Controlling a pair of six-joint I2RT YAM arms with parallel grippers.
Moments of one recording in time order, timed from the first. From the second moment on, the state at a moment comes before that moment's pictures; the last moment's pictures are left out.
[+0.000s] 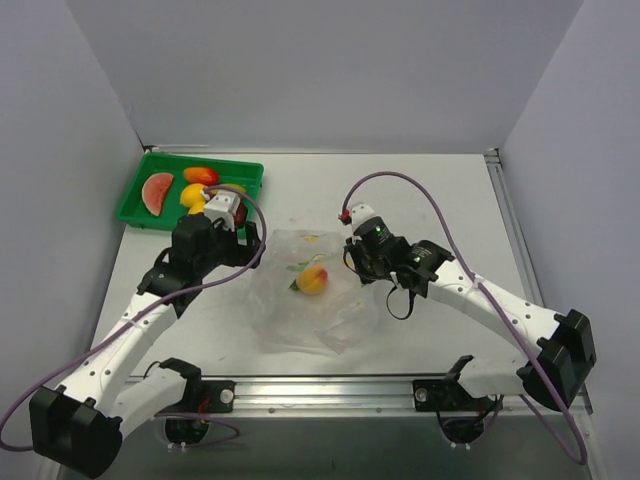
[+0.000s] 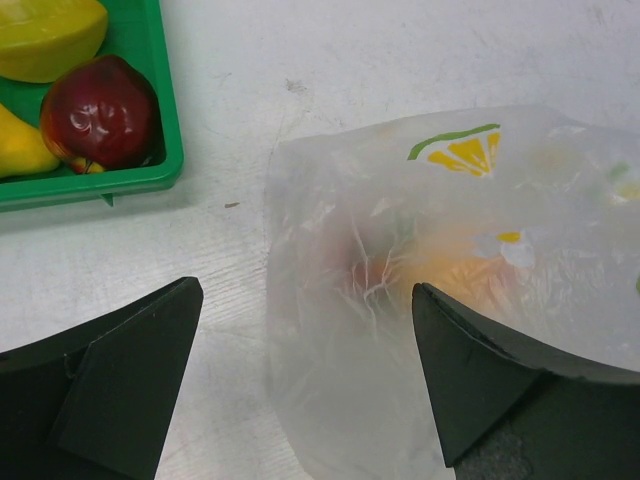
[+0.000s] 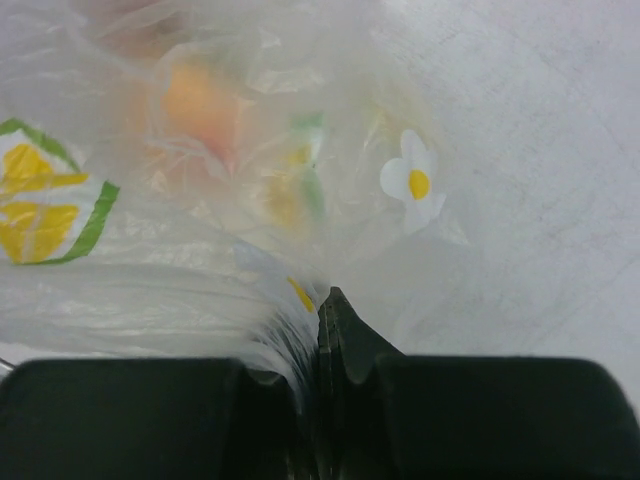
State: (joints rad) left arm -0.38 0.97 0.78 -0.27 0.05 -0.20; right arm 0.81 1.28 1.04 -0.60 0.20 0.18
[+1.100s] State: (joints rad) left arm -1.13 1.14 0.96 -0.41 -0.37 -0.54; right arm 0.69 1.39 0.93 -0.52 0.17 0.45
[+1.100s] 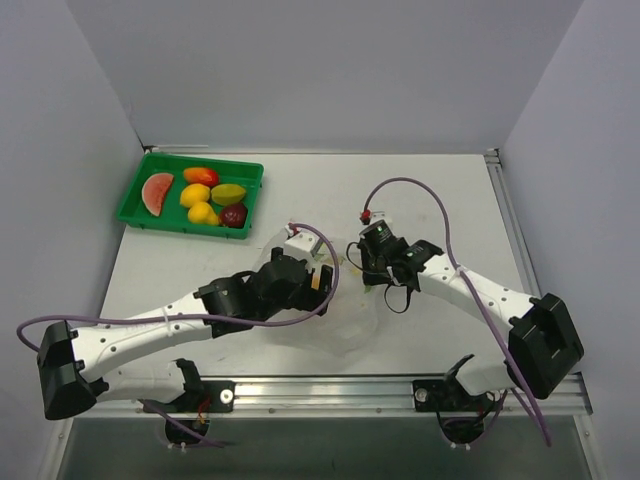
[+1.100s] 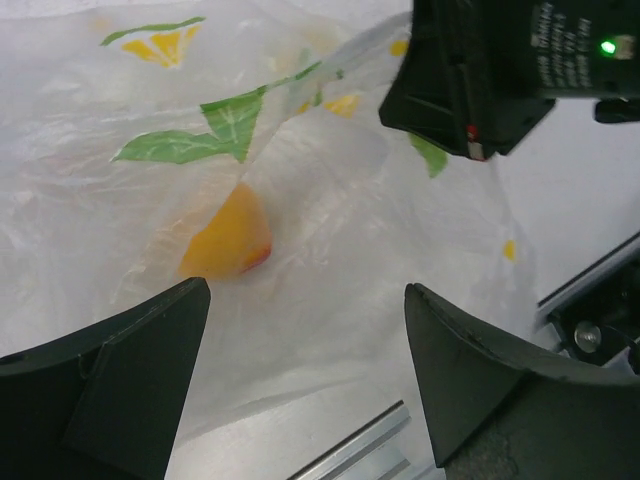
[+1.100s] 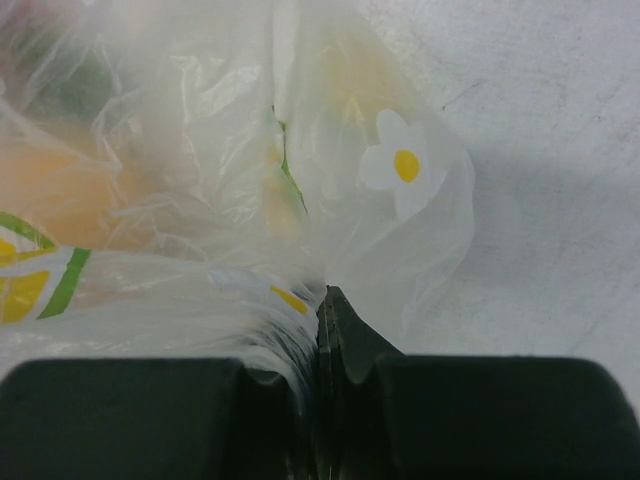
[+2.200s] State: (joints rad) left arm -1.01 1.59 0.88 0.02 -0.67 -0.61; right arm 0.71 1.29 0.77 -0.40 -0.01 0.54
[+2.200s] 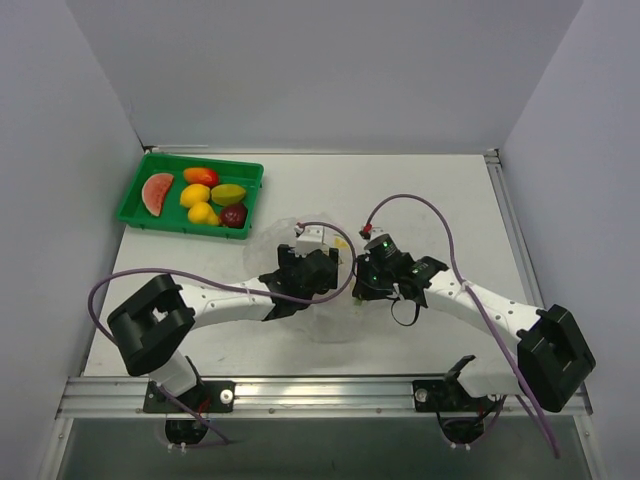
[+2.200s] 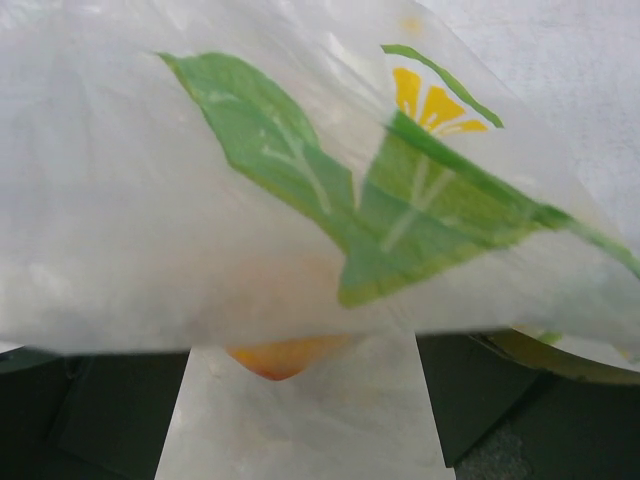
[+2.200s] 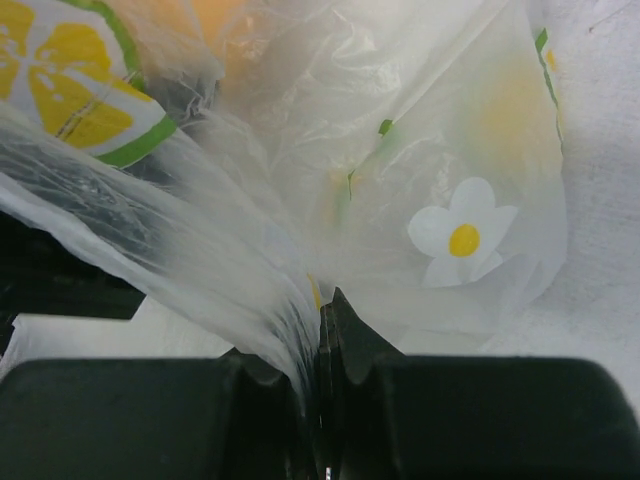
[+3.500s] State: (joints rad) left arm -0.94 1.17 0.91 -0.22 -0.02 -0.38; right arm 0.49 1.26 0.77 -0.46 0.06 0.51
